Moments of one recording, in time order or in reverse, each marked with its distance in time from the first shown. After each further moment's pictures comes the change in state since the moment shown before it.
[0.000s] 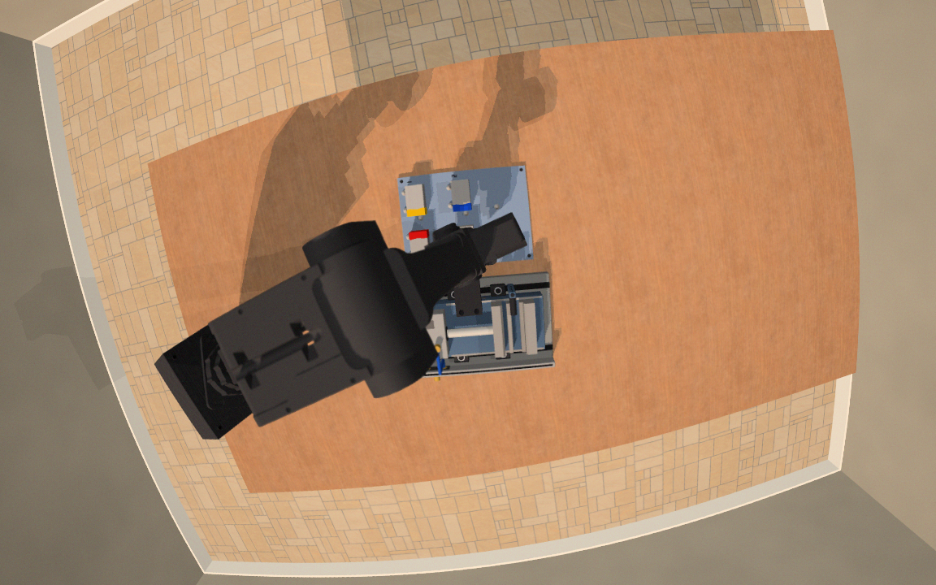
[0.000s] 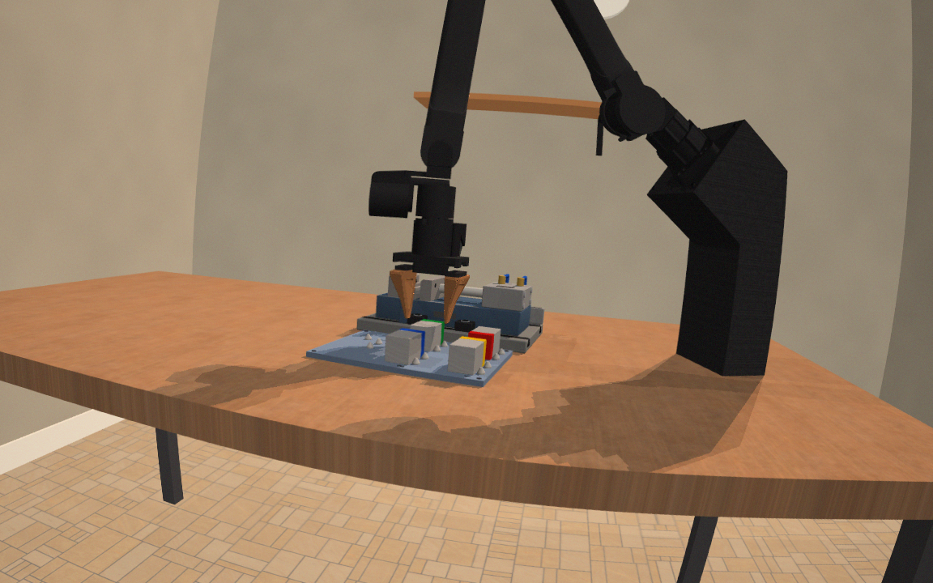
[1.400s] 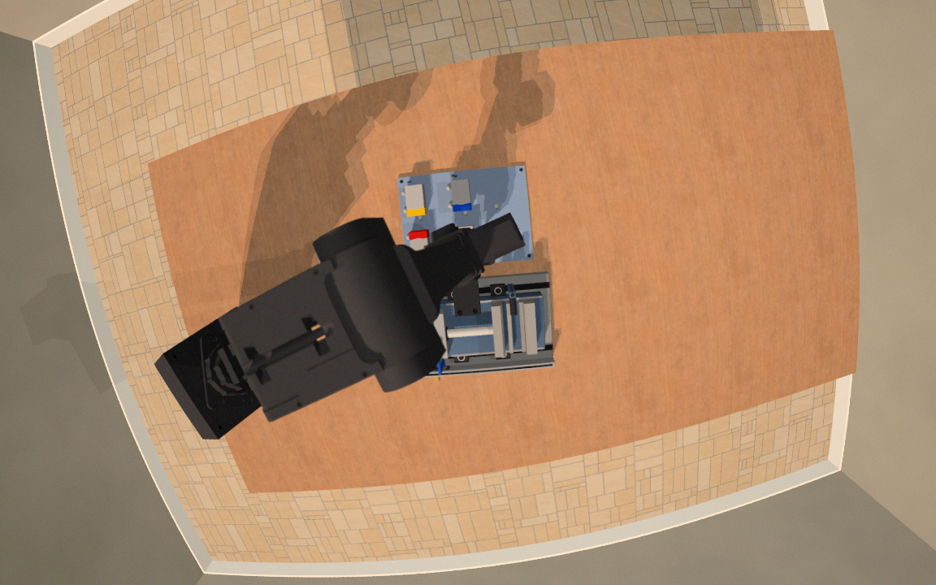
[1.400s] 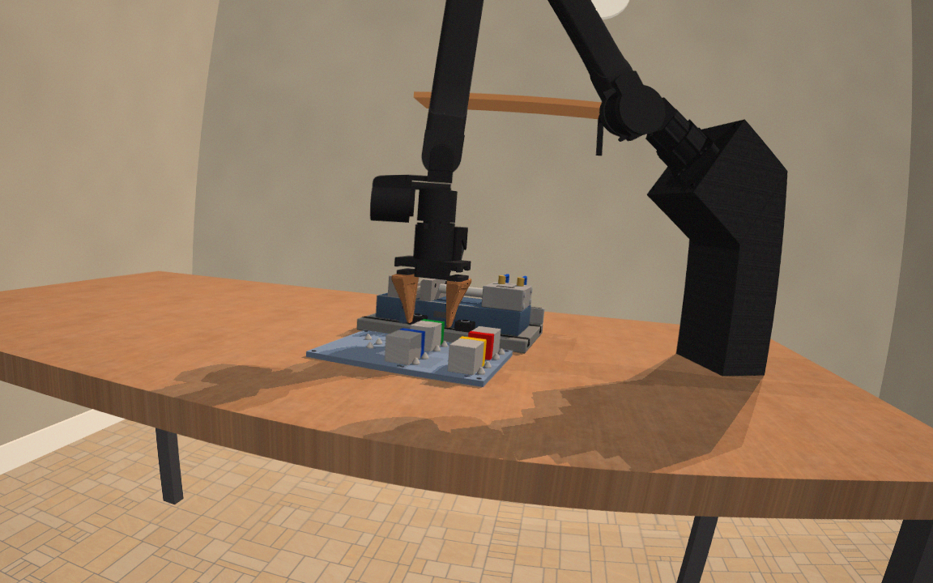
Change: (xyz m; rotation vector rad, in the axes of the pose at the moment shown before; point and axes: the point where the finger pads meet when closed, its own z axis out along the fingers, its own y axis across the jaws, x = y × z) arm -0.001 -0.003 0.006 0.006 -0.002 0.000
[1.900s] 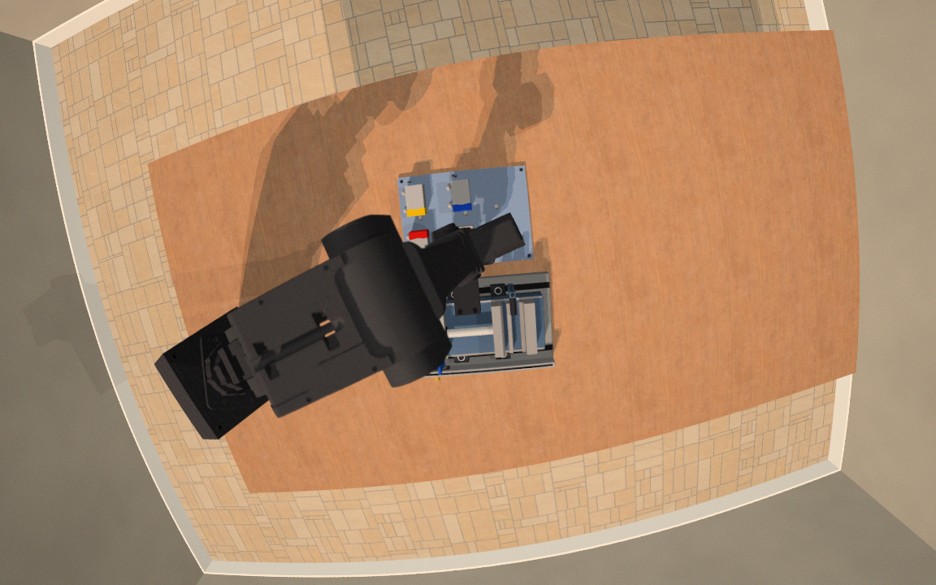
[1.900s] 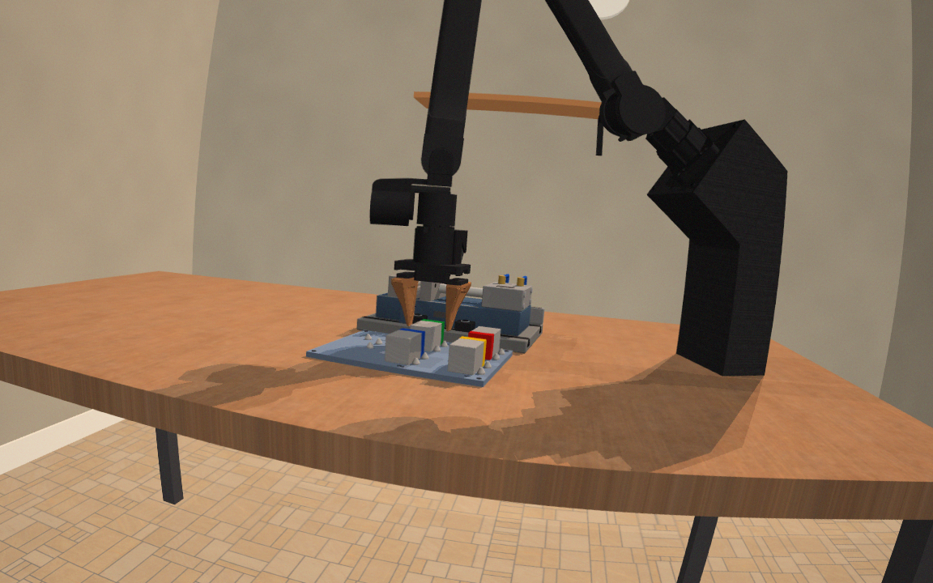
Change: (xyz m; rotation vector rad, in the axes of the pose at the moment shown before) arm 0.000 0.000 0.005 0.001 0.000 0.000
